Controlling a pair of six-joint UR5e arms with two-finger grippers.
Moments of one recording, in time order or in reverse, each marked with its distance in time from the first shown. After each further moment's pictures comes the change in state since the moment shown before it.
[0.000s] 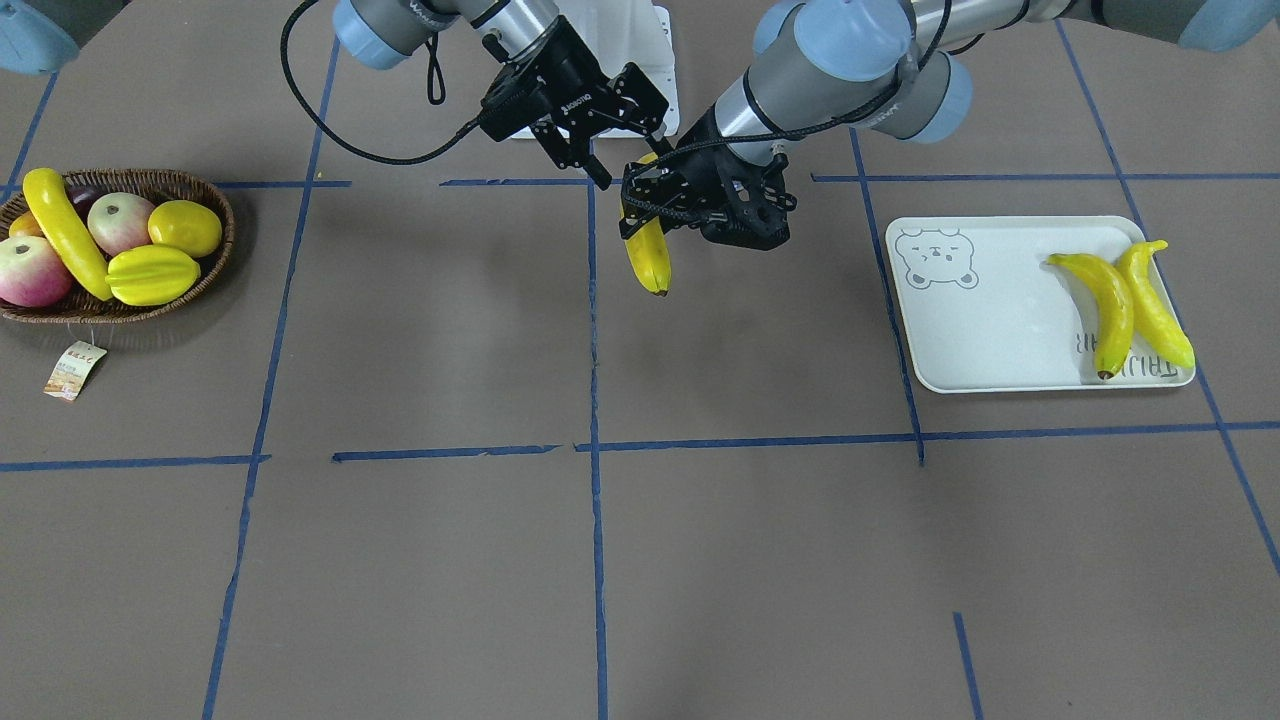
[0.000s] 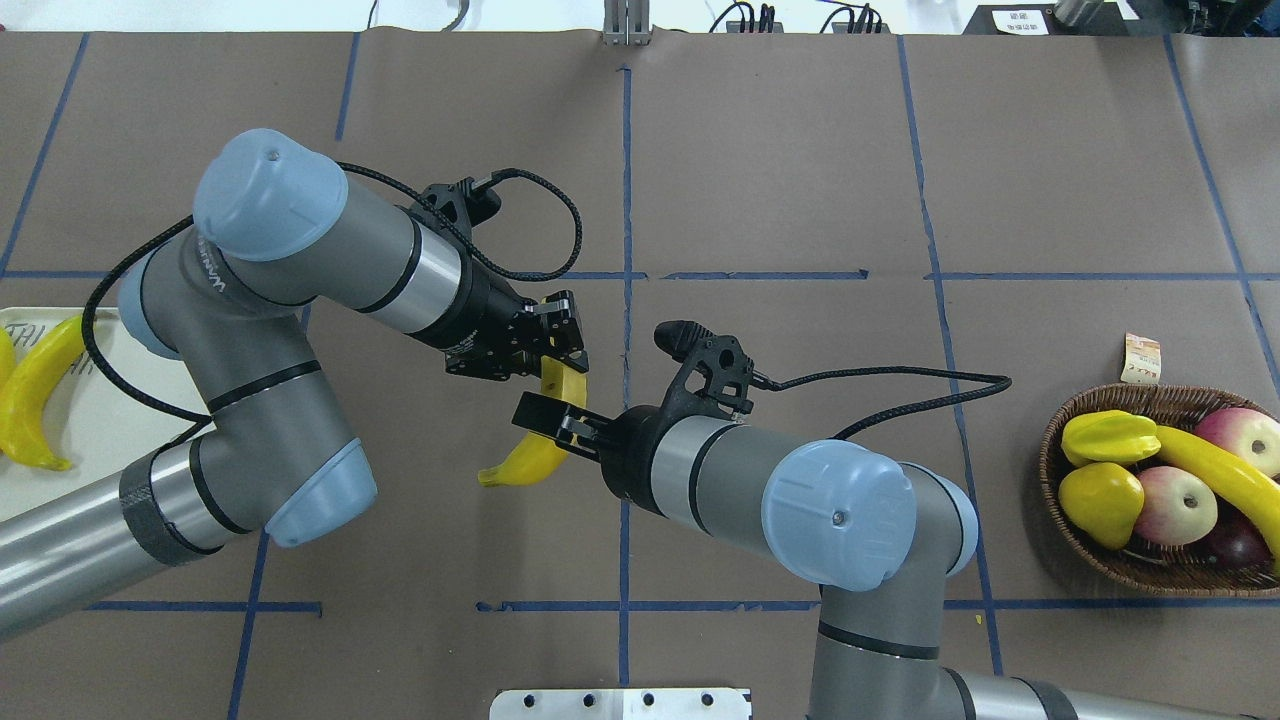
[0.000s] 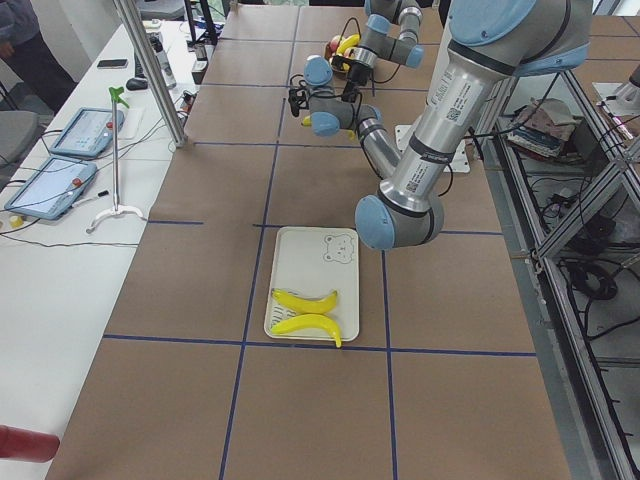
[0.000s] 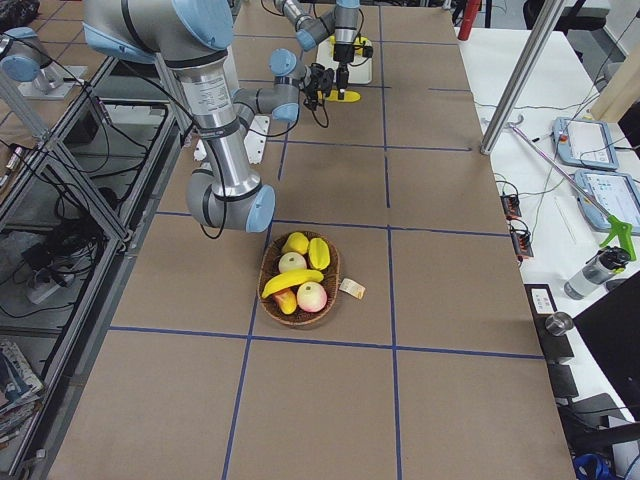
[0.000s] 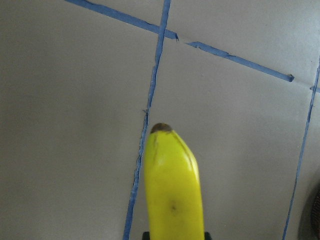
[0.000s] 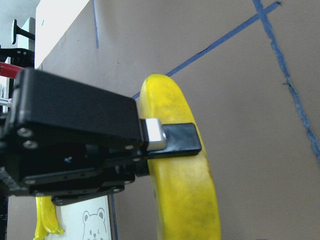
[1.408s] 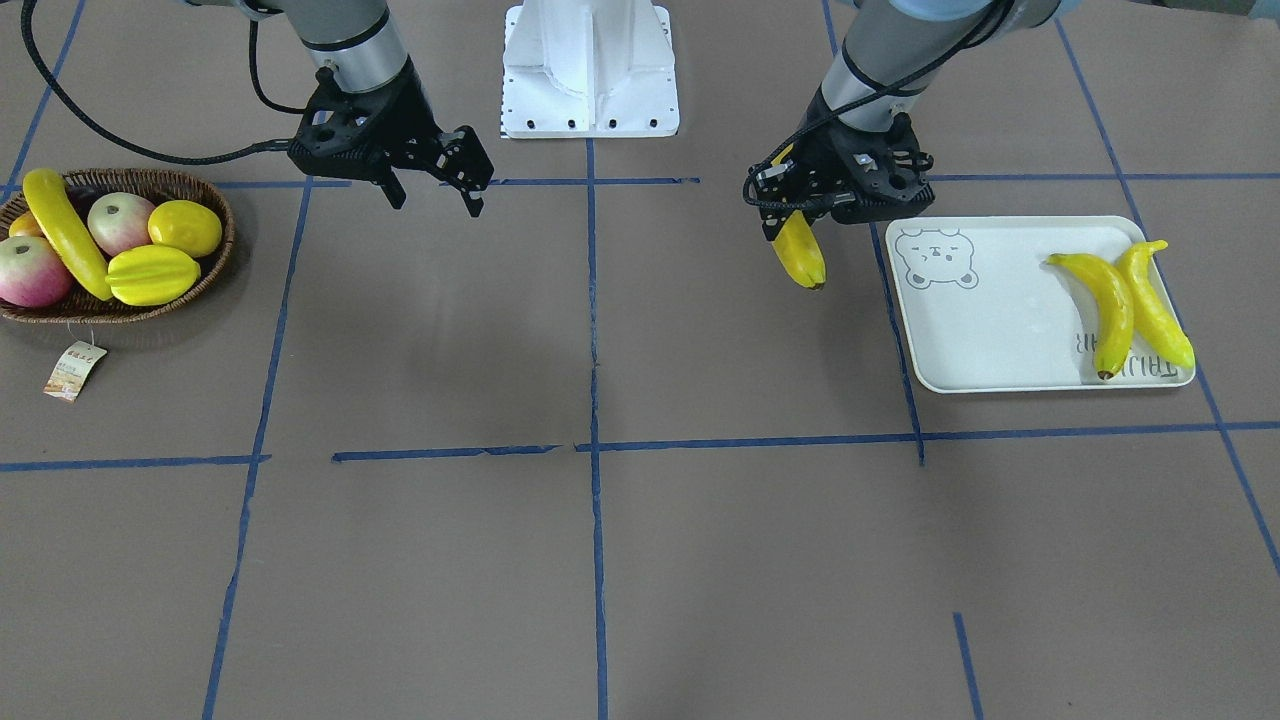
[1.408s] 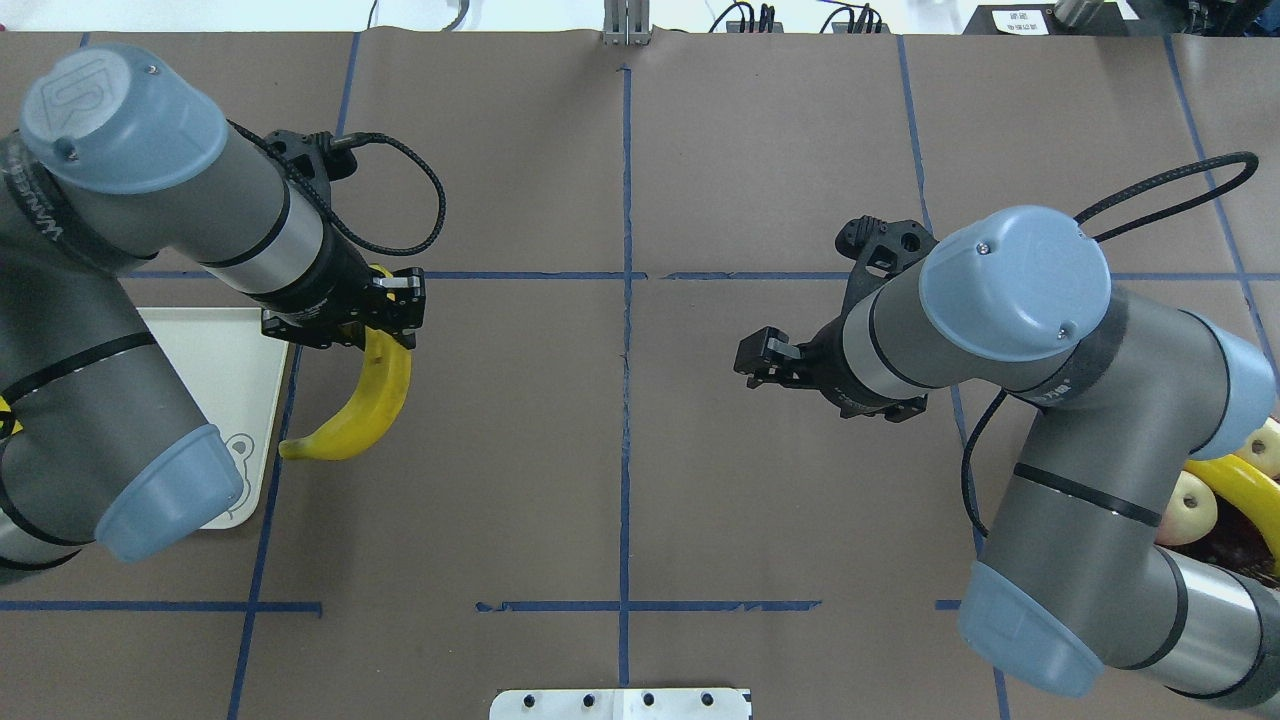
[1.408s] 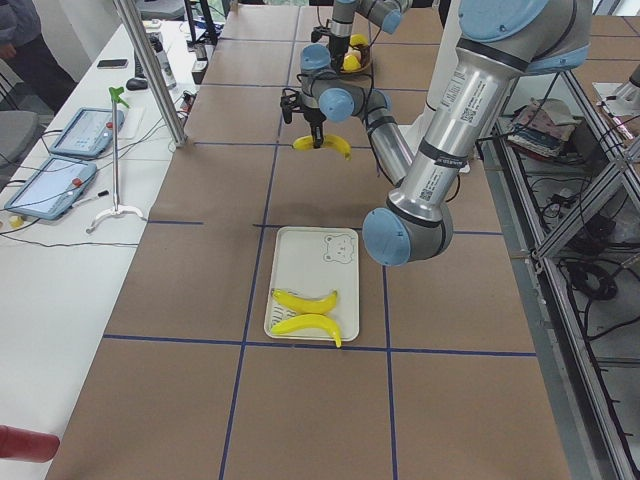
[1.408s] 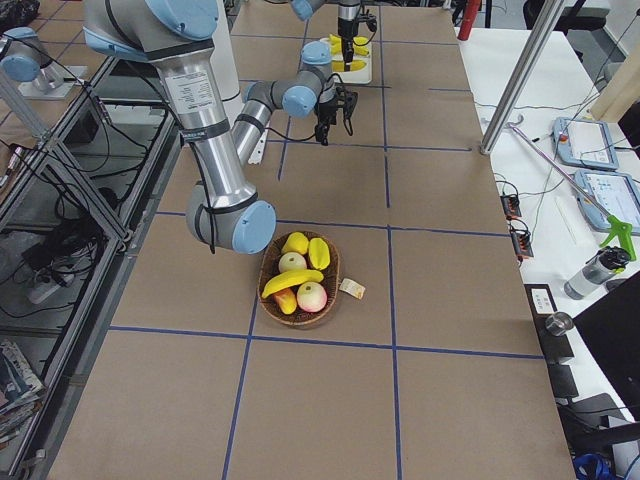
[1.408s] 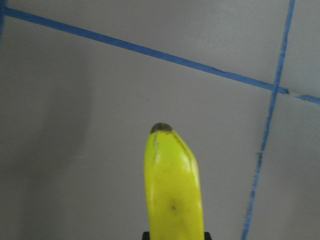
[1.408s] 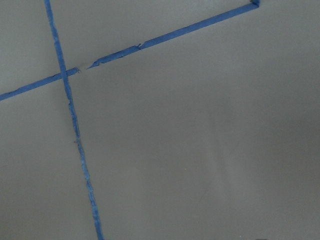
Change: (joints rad) left arm -0.097 0.091 -0.297 0.731 0.120 0.339; right arm 0.276 -0.127 0.229 -0.673 0.403 -0.226
